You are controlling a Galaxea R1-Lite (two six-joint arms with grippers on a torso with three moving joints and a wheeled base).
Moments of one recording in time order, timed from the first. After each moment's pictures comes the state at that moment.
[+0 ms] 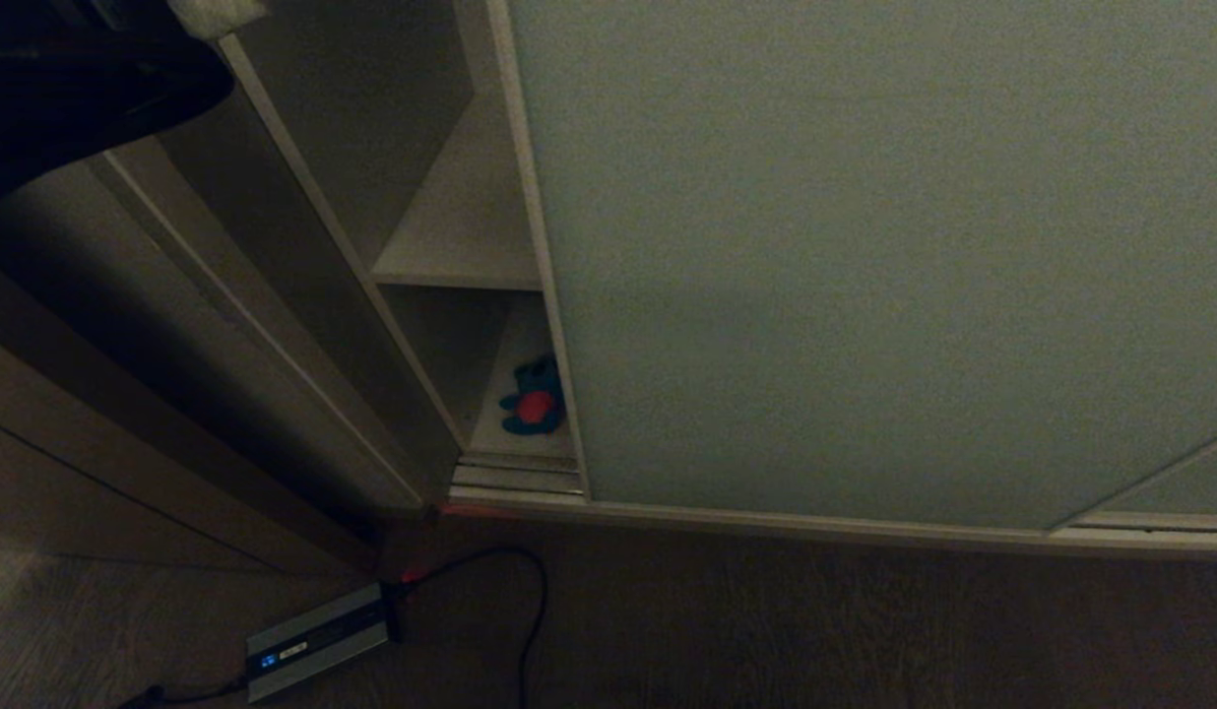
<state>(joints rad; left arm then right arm) -0.37 1.26 -1.18 -0.43 0.03 -0.16 0.00 0.00 0.00 0.00 0.01 -0.02</state>
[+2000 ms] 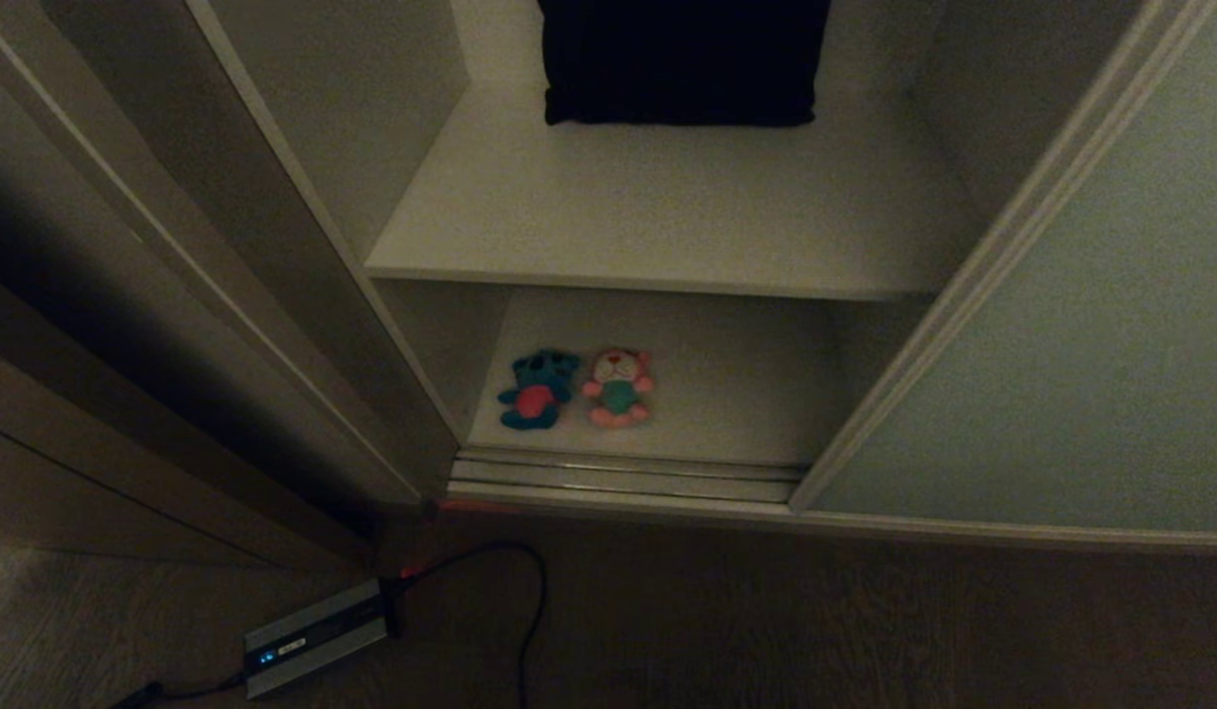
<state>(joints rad) -0.02 0.00 -0.05 0.11 -0.02 0.02 0.00 0.00 0.00 0.00 0.01 -0.02</state>
